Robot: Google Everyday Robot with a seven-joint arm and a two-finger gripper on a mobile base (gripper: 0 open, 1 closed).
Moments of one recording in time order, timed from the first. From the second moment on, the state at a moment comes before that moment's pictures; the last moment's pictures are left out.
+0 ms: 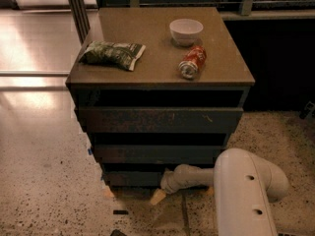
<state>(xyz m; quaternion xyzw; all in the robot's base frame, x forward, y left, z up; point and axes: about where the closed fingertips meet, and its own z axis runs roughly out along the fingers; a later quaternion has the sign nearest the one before) 0.595 -0.006 0.186 -0.49 0.82 0.19 0.22</state>
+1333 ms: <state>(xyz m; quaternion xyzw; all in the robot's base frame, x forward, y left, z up) 0.578 -0.005 0.192 -0.49 0.82 0.20 0.21</state>
